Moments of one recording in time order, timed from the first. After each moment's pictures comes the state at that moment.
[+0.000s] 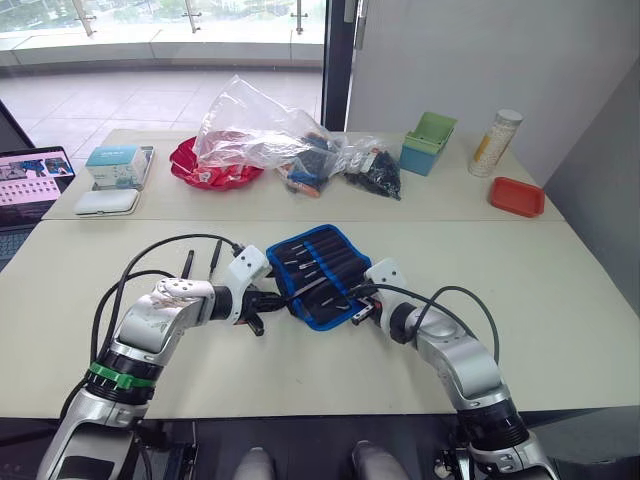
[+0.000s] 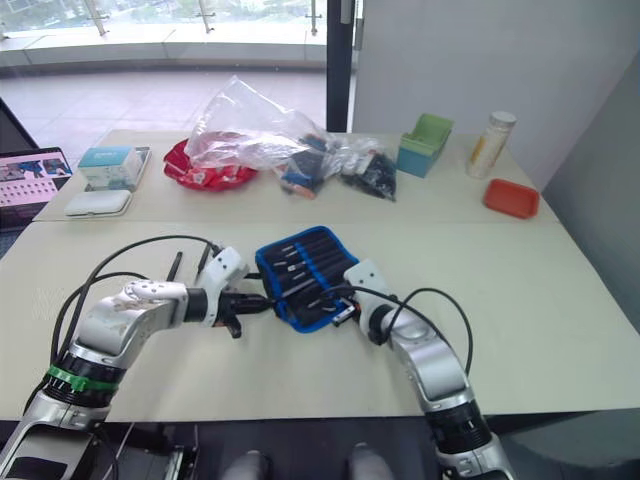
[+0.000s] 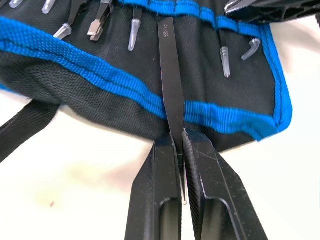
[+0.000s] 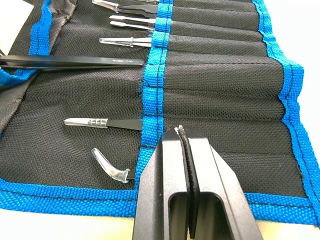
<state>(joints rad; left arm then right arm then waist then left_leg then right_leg) -0.51 0.63 -0.17 -0.07 -0.34 0.89 -0.84 -0.34 -0.25 0.19 -0.18 0.09 0.73 0.39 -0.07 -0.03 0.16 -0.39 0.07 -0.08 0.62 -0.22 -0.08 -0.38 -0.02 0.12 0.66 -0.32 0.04</state>
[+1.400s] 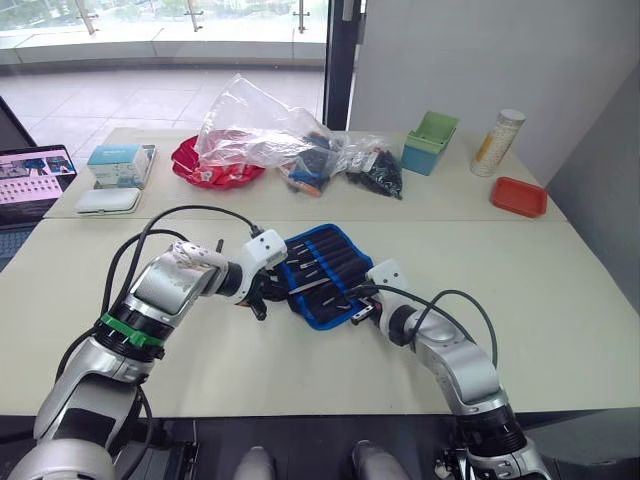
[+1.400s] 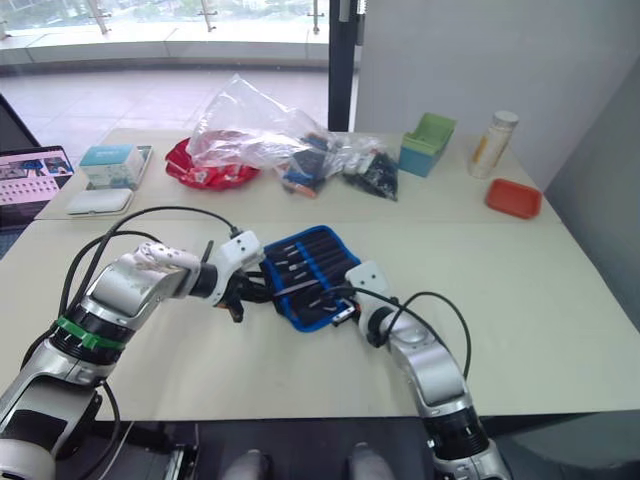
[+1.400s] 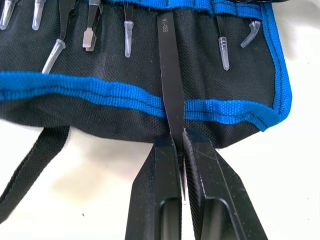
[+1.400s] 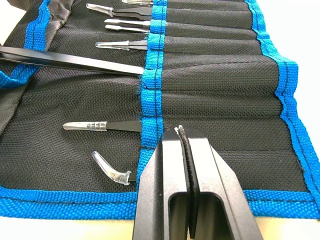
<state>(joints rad) -0.79 0.67 -0.38 0.05 -0.27 1.01 -0.95 -0.32 -0.23 0.18 -0.21 0.09 0.73 0.34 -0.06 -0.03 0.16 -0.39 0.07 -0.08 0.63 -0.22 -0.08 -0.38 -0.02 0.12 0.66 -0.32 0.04</state>
